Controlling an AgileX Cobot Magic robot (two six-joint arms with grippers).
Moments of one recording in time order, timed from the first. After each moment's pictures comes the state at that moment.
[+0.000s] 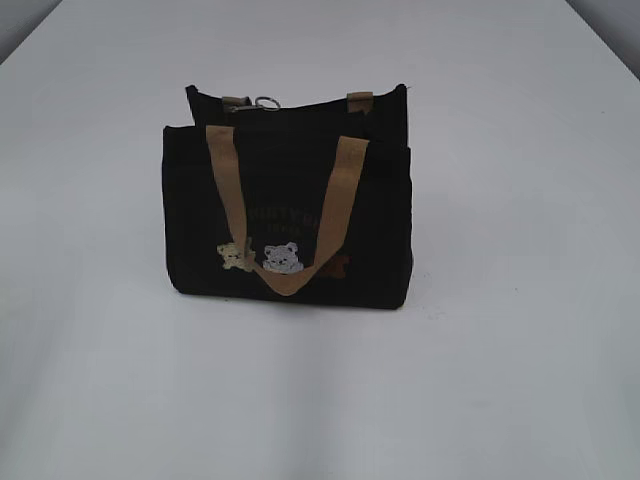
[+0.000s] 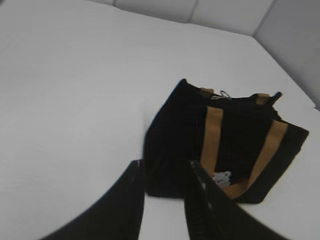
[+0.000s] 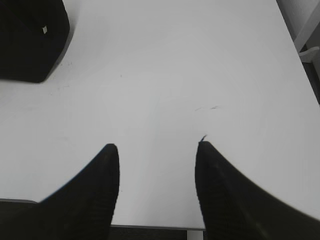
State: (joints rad) left arm -0.05 0.25 -0.58 -0.34 0.72 0.14; right arm -0.05 -0.01 -0.48 0.09 1.10 -0.14
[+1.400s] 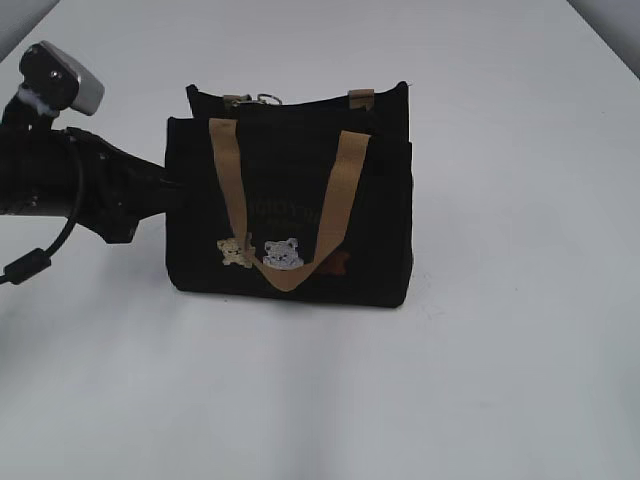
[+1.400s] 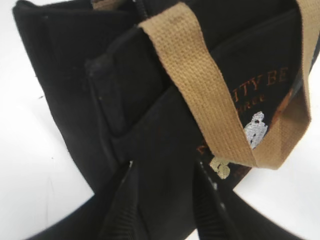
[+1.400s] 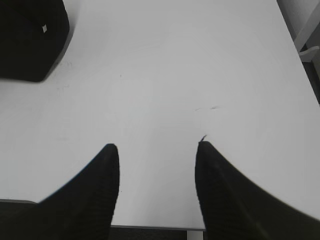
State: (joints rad) left arm -0.18 1.58 -0.73 -1.73 0.52 2.32; right arm -0.05 -0.01 -0.48 0.09 1.10 -0.14
